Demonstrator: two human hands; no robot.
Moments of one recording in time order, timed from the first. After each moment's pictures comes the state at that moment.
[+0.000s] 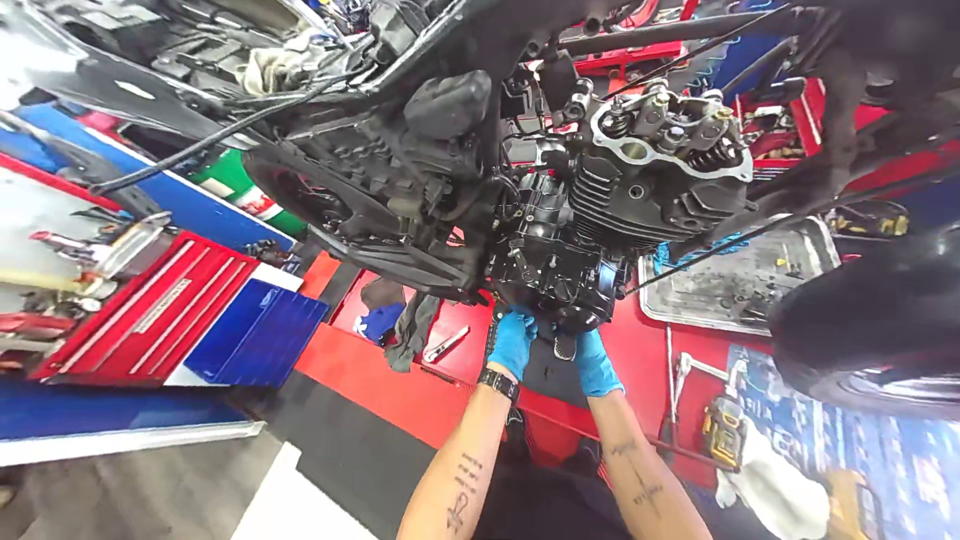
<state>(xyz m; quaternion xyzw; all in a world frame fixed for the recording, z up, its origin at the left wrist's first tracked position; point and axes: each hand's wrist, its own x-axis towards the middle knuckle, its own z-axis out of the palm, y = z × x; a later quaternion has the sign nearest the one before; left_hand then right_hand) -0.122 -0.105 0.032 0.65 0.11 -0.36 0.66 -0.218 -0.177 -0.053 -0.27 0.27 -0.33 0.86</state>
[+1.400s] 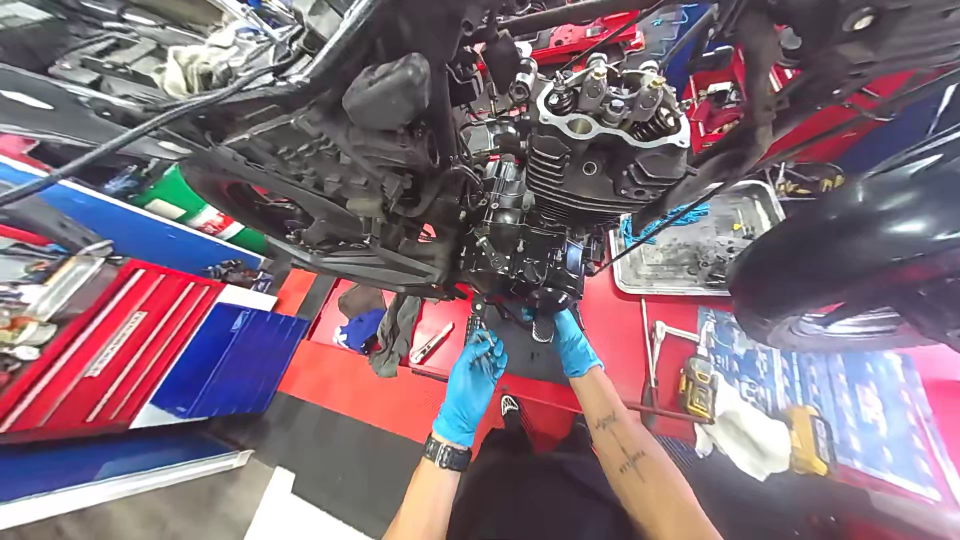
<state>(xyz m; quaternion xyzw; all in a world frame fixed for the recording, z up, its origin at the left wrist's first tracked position) -0.146 -0.004 0.054 0.43 0.02 -0.48 0.77 -0.218 -0.176 -0.040 -0.22 0.24 -0.29 0.90</state>
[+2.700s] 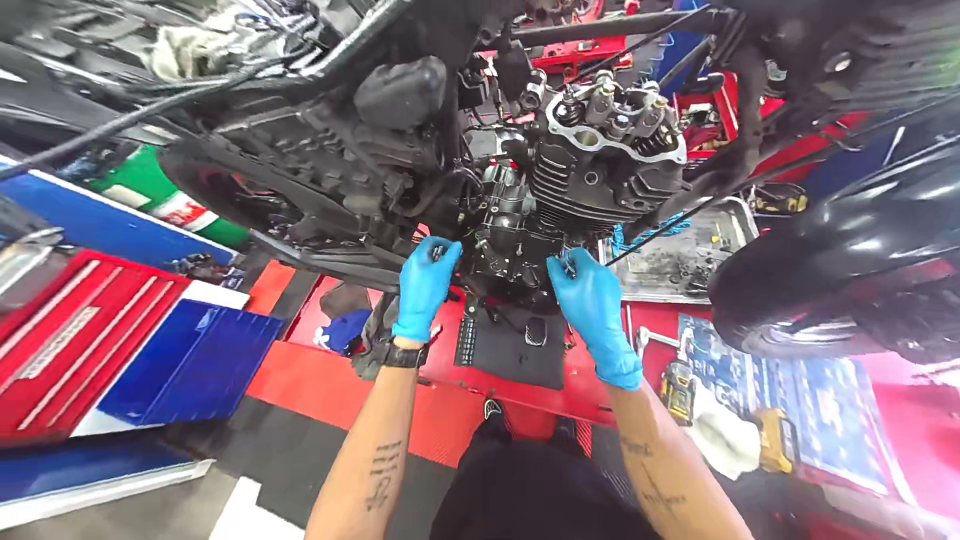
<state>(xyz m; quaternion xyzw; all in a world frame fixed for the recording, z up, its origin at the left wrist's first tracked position) -0.039 -0.085 0.168 0.86 -0.32 -0.09 0.37 -0.252 -0.216 0.150 -0.79 0.48 -0.18 0.34</state>
